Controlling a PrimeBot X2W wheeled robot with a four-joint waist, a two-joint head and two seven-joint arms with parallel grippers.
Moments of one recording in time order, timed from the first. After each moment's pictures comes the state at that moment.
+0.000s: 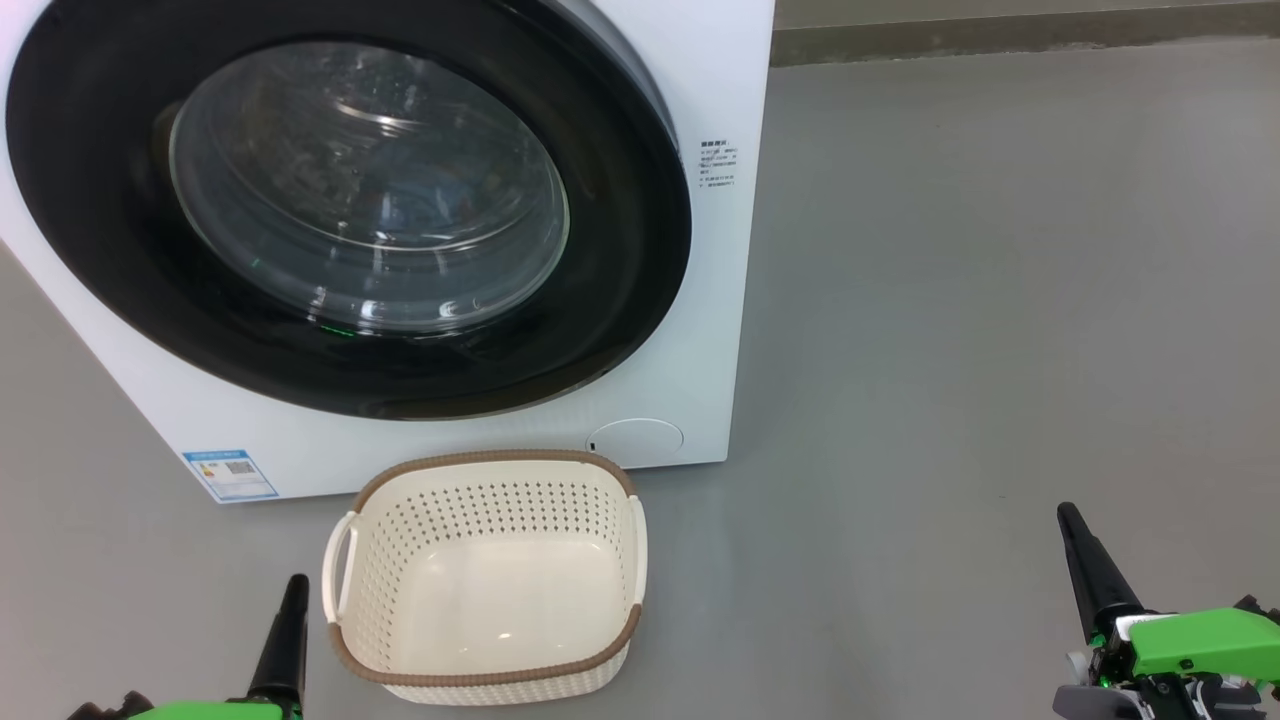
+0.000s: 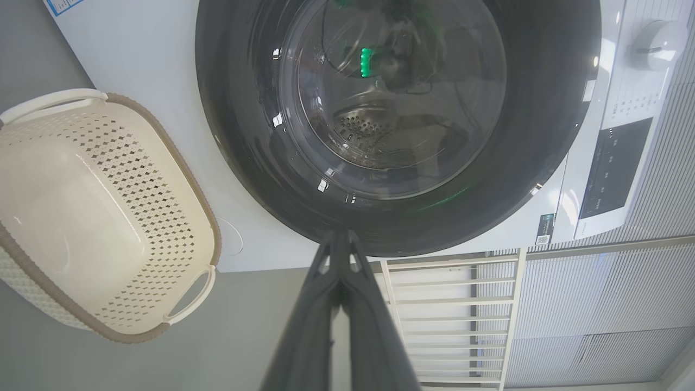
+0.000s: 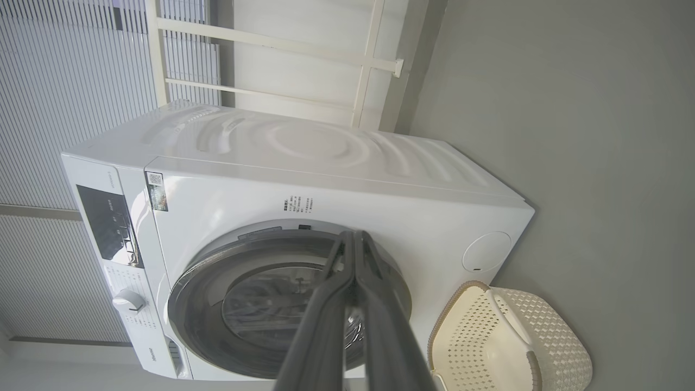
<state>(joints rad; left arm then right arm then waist) -0.06 0.06 0.02 0.29 -1.47 -0.10 0.07 -0.02 -0.03 -0.13 0.24 1.44 0.13 0.10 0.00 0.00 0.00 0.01</state>
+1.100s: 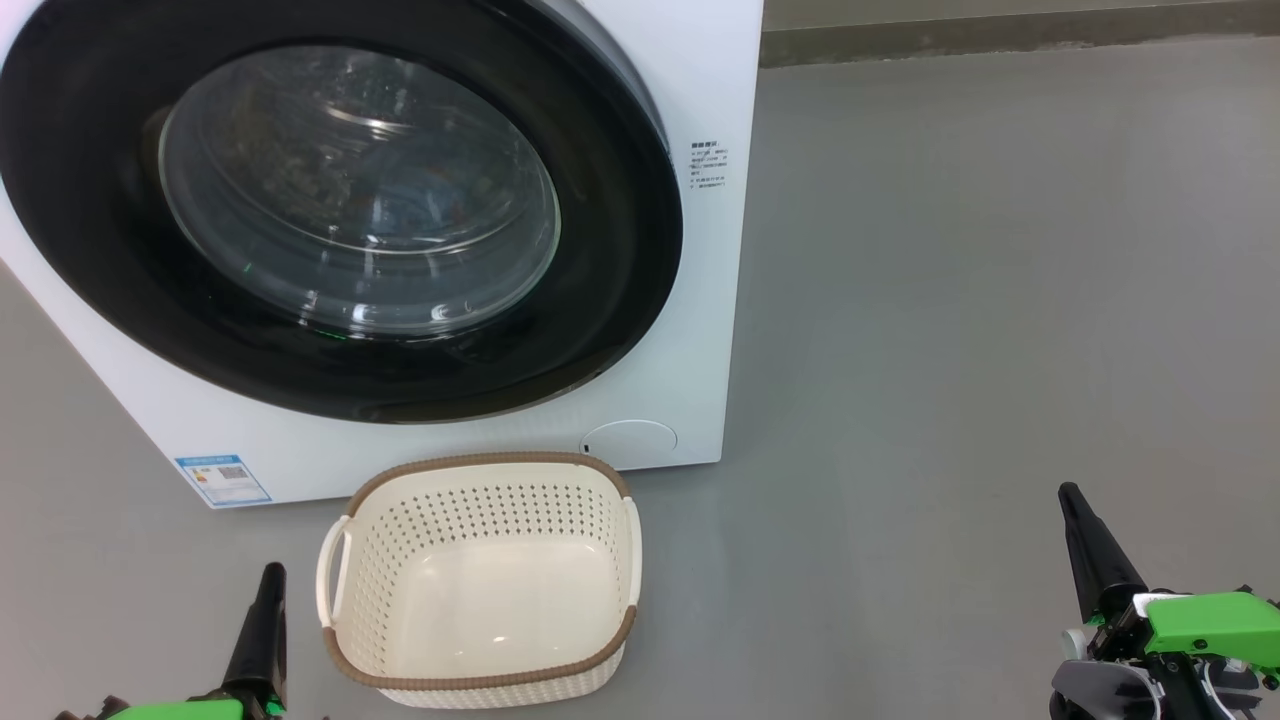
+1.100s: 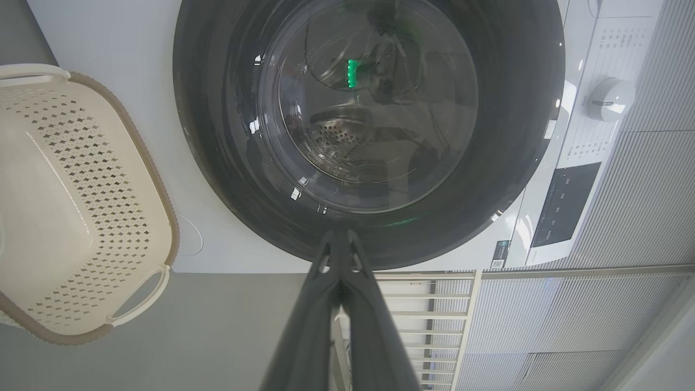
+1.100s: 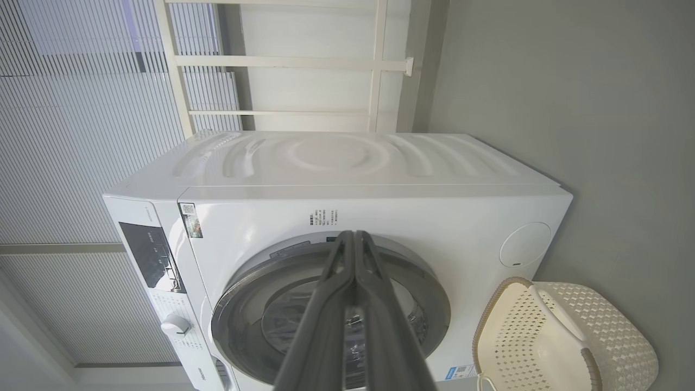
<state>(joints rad) -0.07 0.04 0.08 0.28 -1.60 -0.12 0.11 -0.06 -0.03 -0.13 0.27 1.60 0.13 0.11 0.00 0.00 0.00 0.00</state>
